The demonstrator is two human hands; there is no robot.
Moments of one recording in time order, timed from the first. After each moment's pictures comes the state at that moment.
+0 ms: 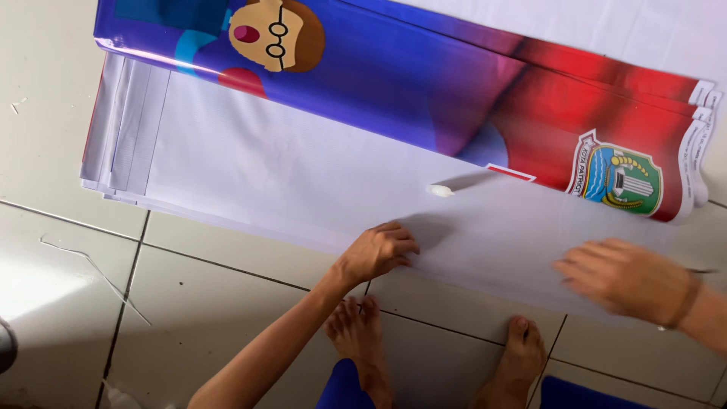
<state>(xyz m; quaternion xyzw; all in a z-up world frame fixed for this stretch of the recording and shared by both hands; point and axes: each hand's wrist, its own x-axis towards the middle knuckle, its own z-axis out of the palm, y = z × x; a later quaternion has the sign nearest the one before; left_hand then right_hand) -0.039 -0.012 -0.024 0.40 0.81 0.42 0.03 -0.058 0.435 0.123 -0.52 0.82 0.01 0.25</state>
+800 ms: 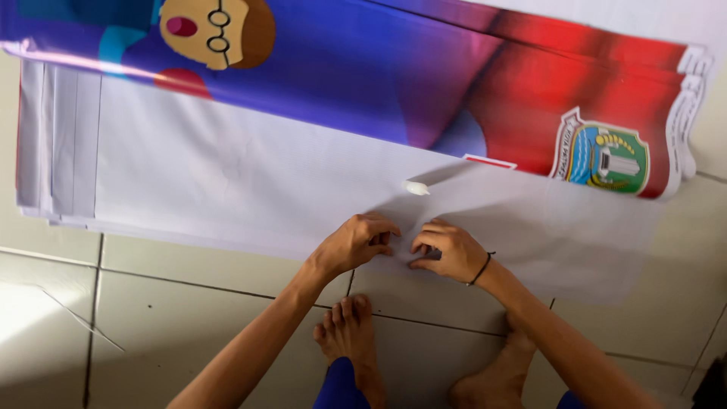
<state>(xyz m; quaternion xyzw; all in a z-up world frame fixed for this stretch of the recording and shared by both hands) -0.075 -0.015 -0.009 0.26 0.71 0.58 0.30 -0.051 0.249 0.014 -0.26 0.85 -0.40 0.21</state>
